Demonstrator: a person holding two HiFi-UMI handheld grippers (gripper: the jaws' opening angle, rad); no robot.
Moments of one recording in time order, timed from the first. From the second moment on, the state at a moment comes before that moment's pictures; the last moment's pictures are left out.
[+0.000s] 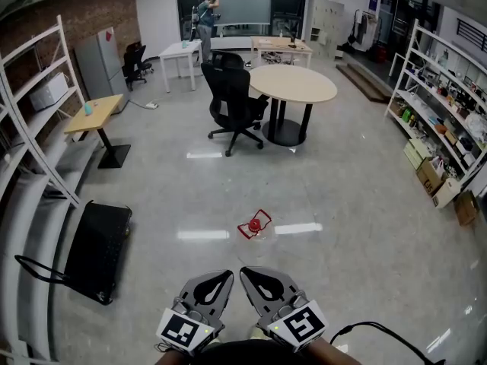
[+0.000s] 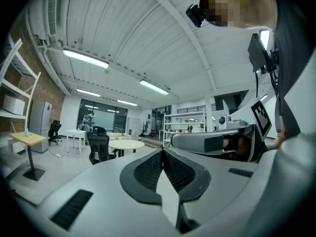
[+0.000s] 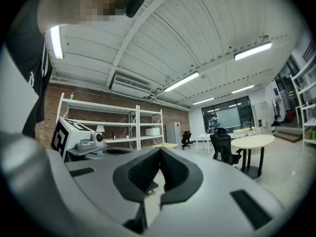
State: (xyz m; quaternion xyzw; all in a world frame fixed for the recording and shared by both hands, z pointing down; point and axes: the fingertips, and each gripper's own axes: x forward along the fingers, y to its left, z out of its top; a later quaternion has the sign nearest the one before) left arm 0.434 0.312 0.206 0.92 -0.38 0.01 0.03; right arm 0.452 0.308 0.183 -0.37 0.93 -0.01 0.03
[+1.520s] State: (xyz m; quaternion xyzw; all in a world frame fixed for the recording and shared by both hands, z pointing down) left arm 0.498 -0.043 0.374 0.92 -0.38 0.05 0.07; right arm 0.520 -0.038 0.338 -0.41 0.91 -0.08 -0.01
